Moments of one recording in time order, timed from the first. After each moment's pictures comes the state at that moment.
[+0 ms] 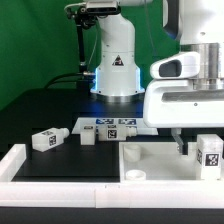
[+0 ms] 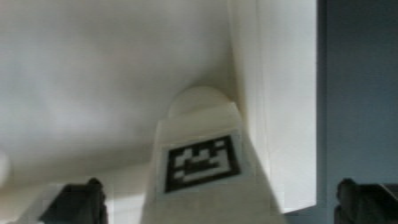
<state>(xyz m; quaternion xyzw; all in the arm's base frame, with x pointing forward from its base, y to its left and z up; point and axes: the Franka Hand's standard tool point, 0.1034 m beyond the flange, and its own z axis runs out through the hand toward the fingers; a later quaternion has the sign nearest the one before) 0.638 0.115 0.065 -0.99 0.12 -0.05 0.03</state>
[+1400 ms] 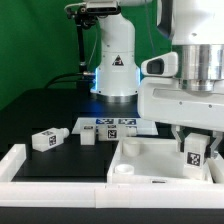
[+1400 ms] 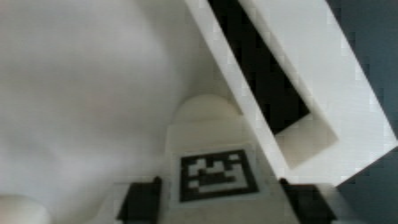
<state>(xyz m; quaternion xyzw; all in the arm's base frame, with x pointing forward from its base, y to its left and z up) 0.634 0.096 0.063 -0.95 0.32 -0.05 0.02</state>
